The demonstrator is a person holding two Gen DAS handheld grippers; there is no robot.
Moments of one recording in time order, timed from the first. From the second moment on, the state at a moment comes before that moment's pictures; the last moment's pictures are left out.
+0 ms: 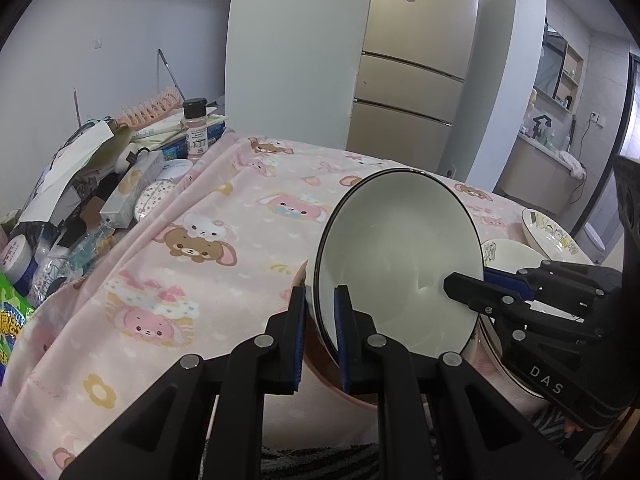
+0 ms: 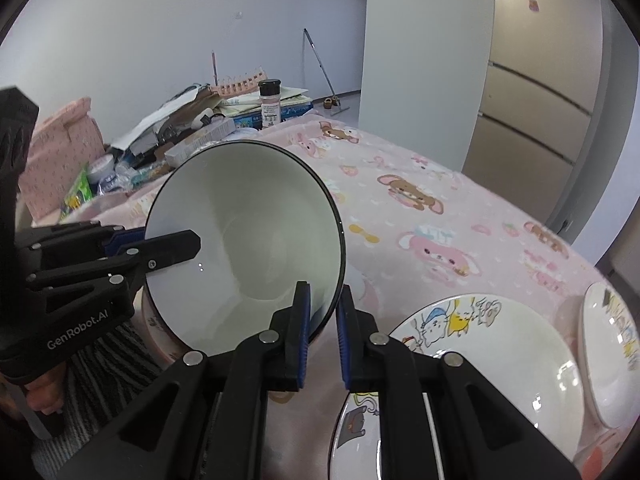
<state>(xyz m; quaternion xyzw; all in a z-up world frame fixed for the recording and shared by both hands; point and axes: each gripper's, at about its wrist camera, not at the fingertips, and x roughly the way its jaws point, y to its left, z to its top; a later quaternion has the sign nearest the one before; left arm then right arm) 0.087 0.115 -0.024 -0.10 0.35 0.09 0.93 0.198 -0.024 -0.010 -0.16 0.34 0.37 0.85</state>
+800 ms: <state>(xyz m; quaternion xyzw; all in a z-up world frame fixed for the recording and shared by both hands) 0.065 0.122 -0.017 -0.13 0.29 0.08 0.94 0.195 -0.034 0.000 -0.12 0.33 0.38 0.85</state>
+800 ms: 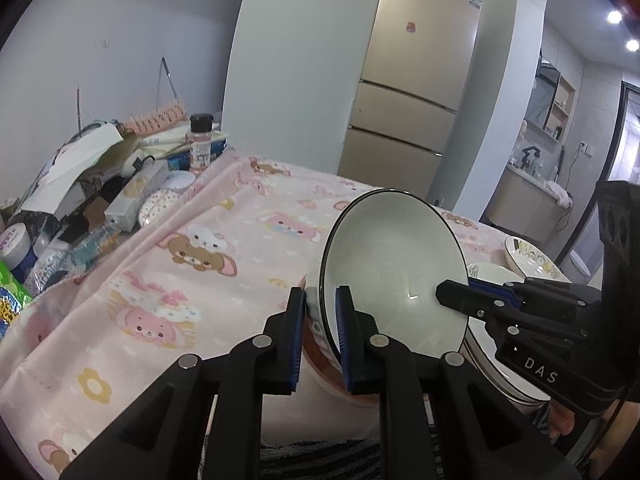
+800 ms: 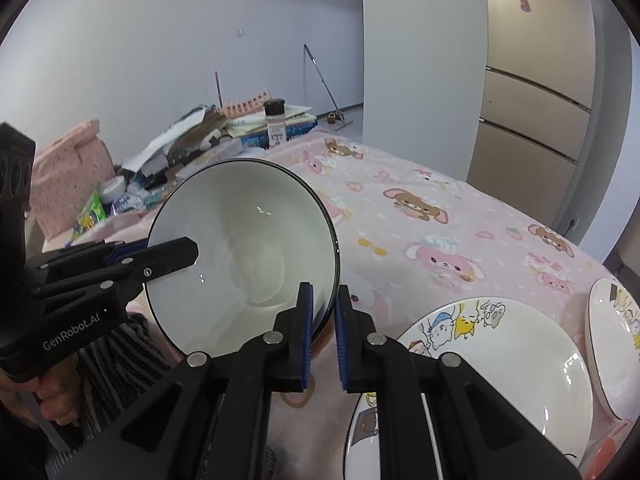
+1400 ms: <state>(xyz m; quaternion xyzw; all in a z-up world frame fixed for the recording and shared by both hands) 0.086 0.045 0.040 -0.09 0.29 0.00 0.95 0.180 -0.120 0.068 -0.09 0.28 0.32 0.90</state>
